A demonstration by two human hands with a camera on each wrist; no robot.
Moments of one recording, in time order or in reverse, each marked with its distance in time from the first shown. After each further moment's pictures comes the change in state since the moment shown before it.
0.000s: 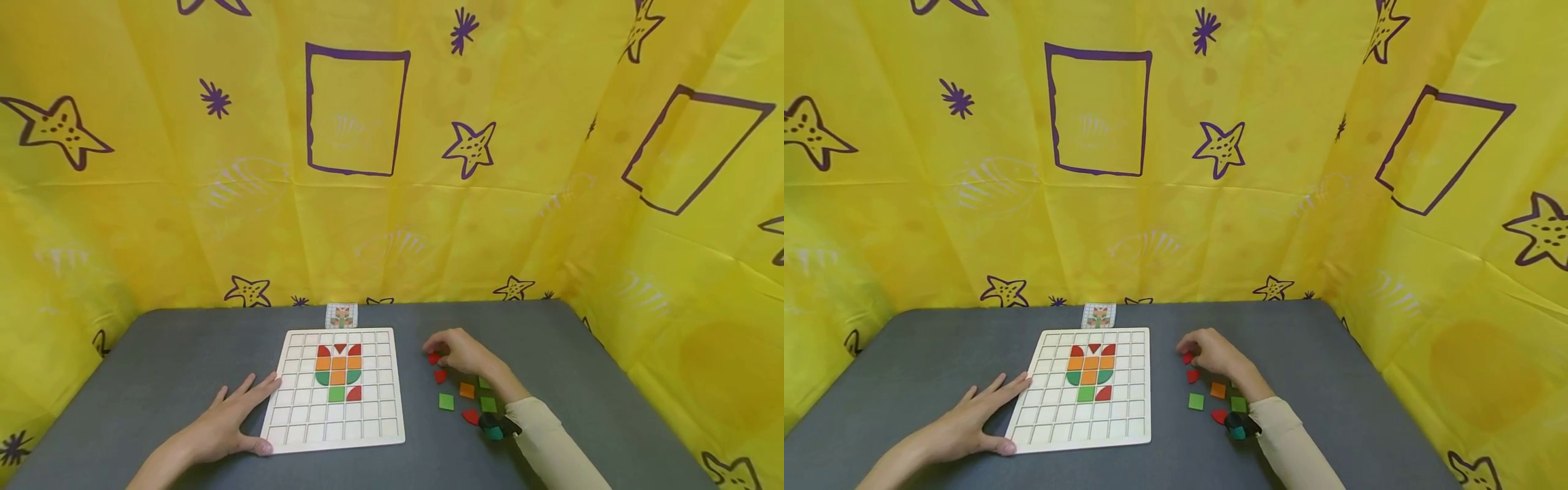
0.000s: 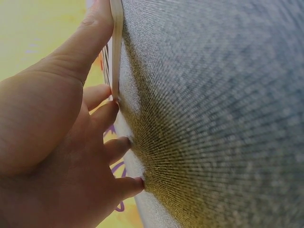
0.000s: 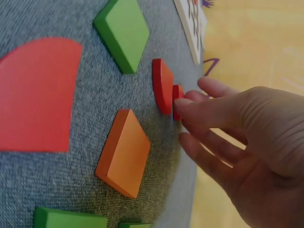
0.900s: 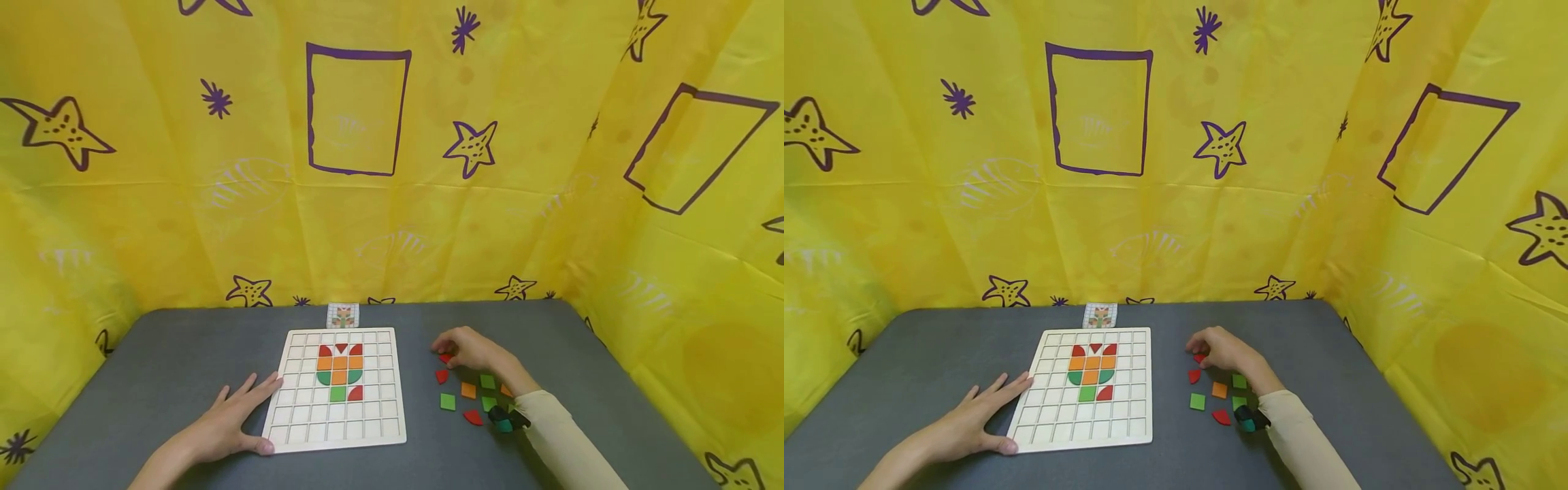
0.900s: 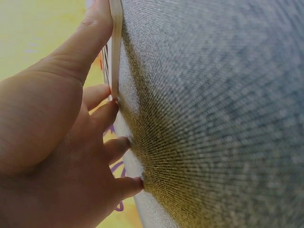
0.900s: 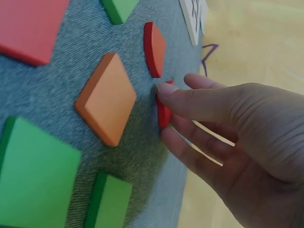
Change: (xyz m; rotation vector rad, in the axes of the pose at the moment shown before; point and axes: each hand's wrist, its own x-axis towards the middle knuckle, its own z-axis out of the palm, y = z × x) left_hand -0.003 0.001 0.000 -0.003 0.011 0.015; right_hand -0.003 0.011 -0.013 -0.014 -0.103 0.022
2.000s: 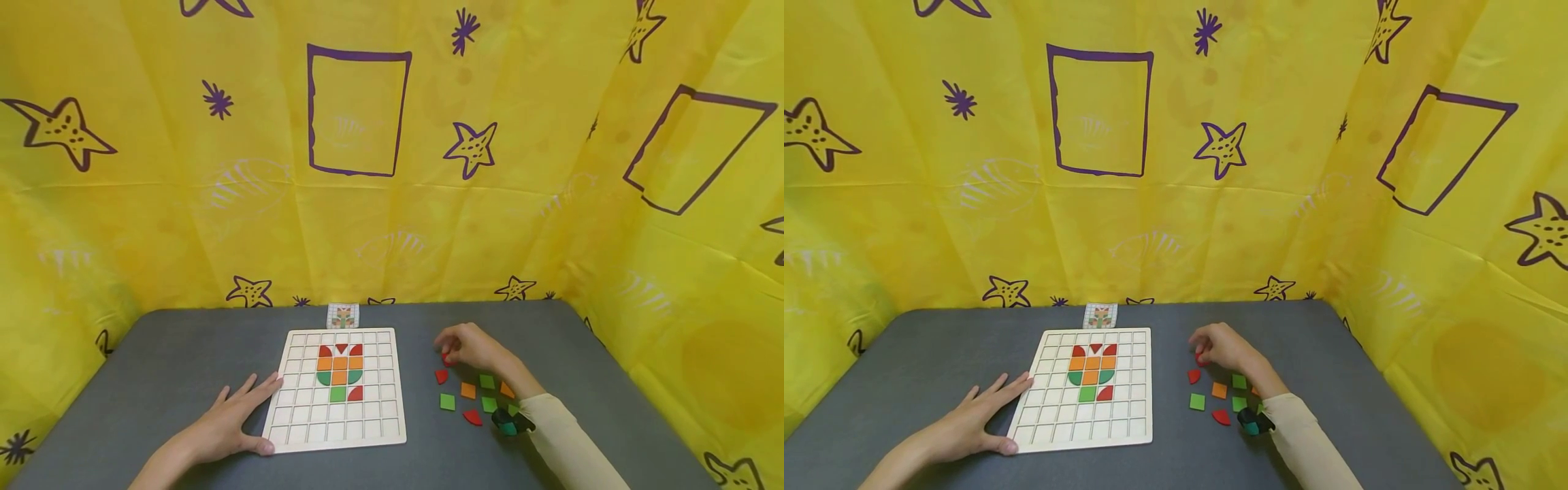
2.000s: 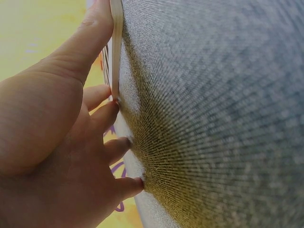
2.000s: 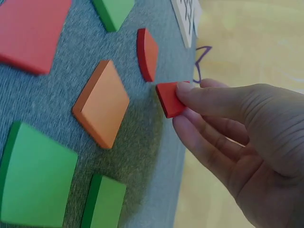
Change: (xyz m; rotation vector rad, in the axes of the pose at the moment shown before) left_hand 0.001 0.001 0.000 -0.005 -0.006 -0.020; right_hand -0.006 -0.005 -0.004 0.090 0.095 0.029
